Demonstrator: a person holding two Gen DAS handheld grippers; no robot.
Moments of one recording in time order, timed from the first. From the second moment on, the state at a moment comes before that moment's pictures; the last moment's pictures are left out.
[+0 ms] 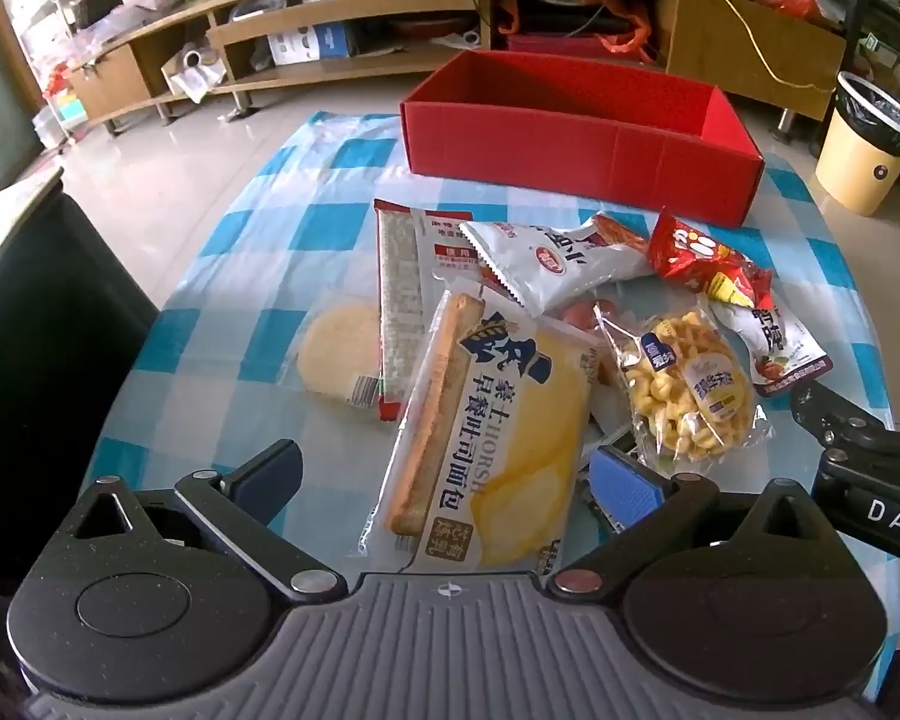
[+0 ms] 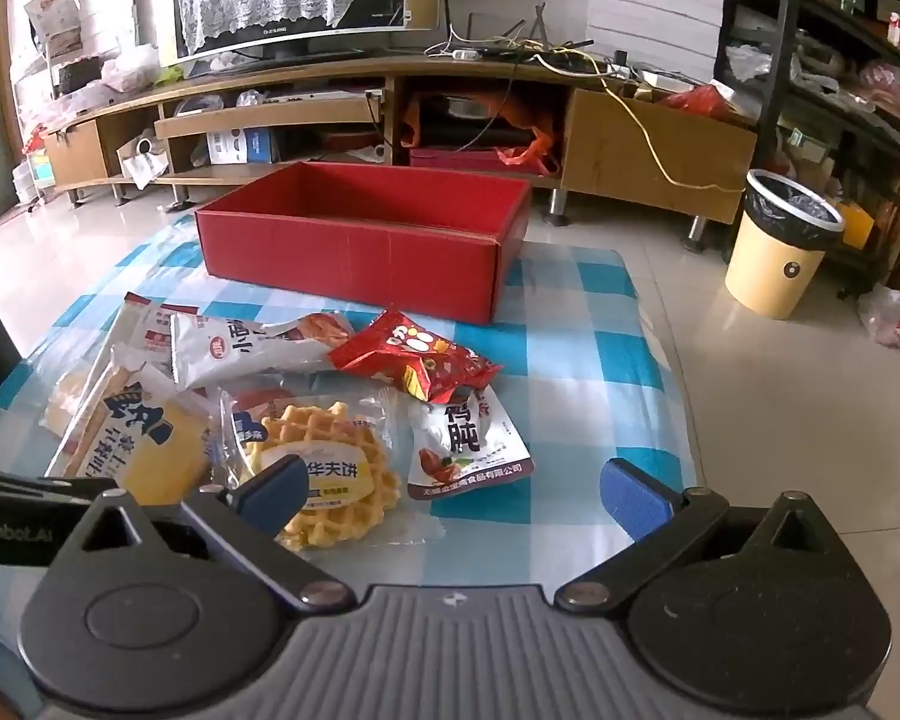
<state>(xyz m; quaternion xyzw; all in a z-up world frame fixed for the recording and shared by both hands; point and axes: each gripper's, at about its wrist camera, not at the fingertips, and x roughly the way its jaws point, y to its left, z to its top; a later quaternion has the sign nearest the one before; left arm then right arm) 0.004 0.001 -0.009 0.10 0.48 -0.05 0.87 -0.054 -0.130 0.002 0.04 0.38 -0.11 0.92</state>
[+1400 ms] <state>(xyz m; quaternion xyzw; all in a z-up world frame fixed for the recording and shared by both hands) 0.003 0.002 -0.011 0.10 0.48 -0.05 0.87 -0.053 -0.125 -0.002 0.04 0.39 -0.10 0.91</state>
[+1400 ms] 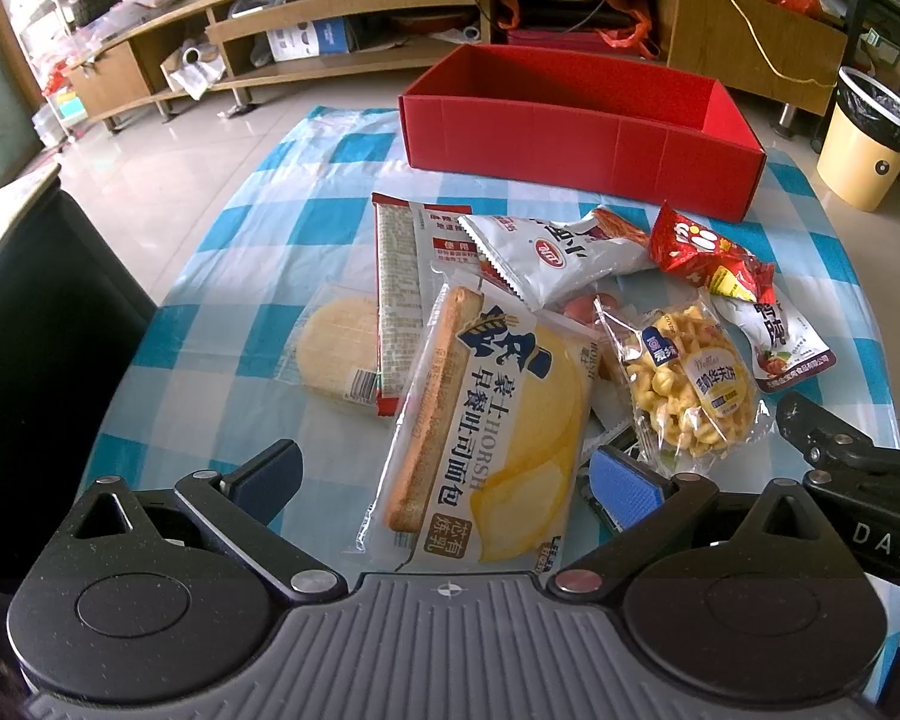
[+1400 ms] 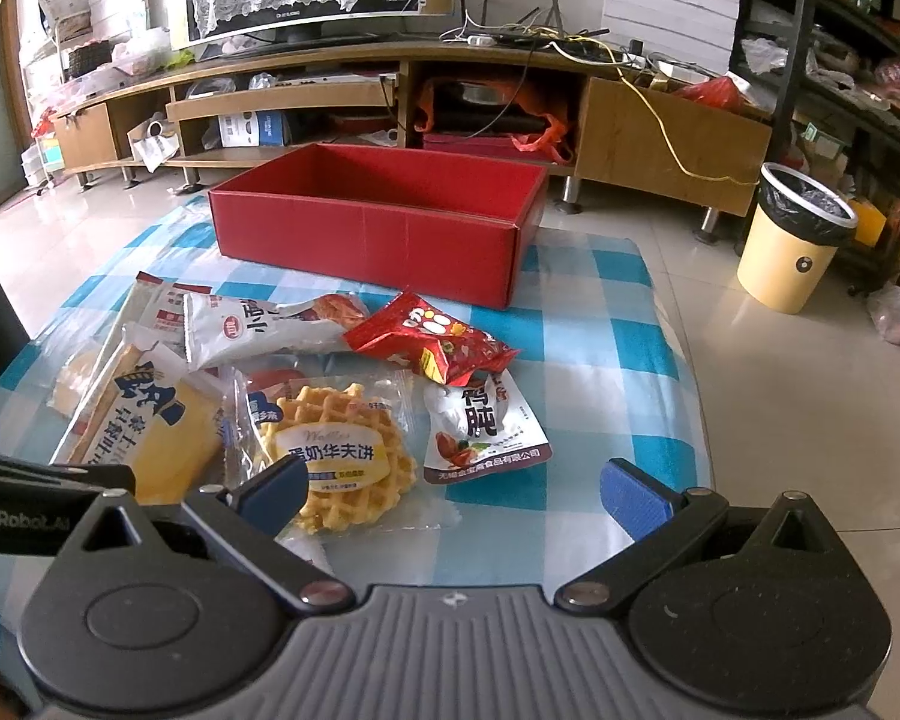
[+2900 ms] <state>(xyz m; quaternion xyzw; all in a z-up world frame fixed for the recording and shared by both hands) 0.002 0.003 -0.014 0.10 0.48 -0.05 0.87 -0.049 -0.122 -0.008 0.03 0.41 -0.09 0.91</state>
